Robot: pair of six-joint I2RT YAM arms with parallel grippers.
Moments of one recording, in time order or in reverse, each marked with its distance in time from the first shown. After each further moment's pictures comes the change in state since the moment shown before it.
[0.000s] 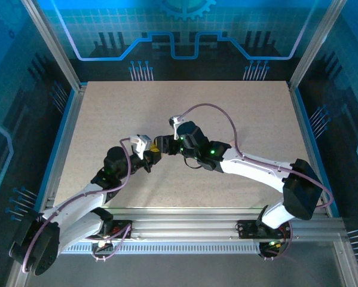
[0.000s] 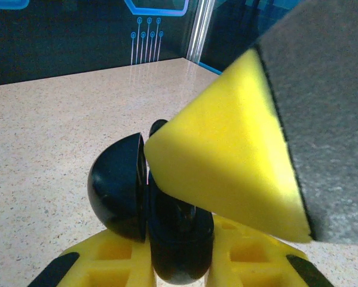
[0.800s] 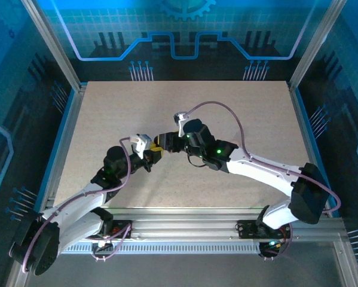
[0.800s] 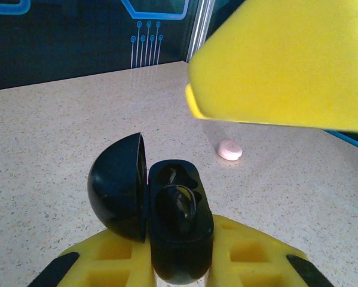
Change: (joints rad) left arm 0.000 0.000 0.008 0.001 0.000 0.000; right arm -0.021 -0.069 -0.014 0.004 -0.013 0.008
